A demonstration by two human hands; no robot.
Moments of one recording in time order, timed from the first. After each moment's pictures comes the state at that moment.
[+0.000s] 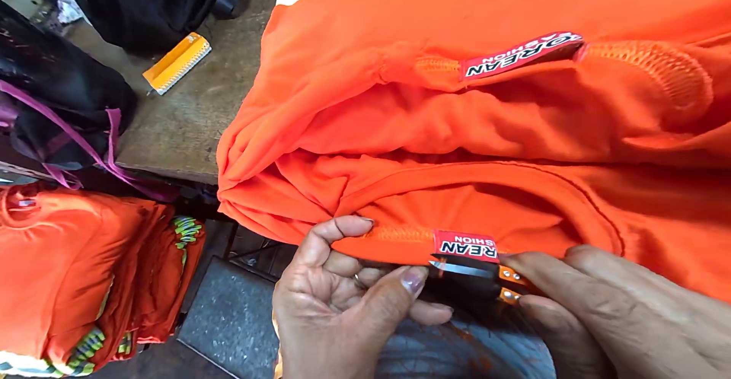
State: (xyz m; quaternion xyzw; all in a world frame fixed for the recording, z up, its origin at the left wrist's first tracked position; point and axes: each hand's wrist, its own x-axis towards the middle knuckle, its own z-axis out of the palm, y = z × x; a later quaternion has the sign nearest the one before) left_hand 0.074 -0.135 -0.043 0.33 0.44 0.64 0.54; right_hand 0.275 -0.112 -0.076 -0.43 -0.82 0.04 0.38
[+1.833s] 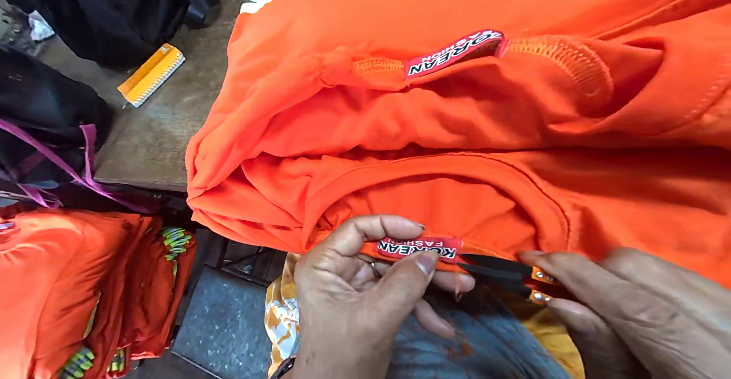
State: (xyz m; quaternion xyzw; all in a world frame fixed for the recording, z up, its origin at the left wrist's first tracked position) left_hand 0.095 -0.122 -0.048 0.39 0.42 0.56 0.60; right_hand 0.316 -0.131 -0.081 -0.47 -0.82 0.01 0.32
